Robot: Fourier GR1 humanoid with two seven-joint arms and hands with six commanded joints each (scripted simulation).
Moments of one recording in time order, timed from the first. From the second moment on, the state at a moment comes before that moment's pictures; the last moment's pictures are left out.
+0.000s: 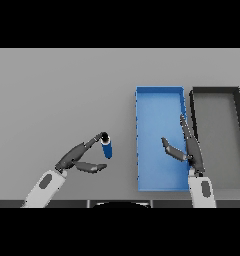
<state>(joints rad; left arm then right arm) -0.10 0.41 -0.53 -1.53 0.09 -0.16 -0.06 0.07 -0.17 0.05 -1.66 0.15 0.05 -0.08</state>
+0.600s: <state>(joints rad) -0.22 0.24 -0.56 -1.32 0.02 -0.12 -0.10 0.11 -0.18 0.05 -1.69 0.16 0.05 -0.11</state>
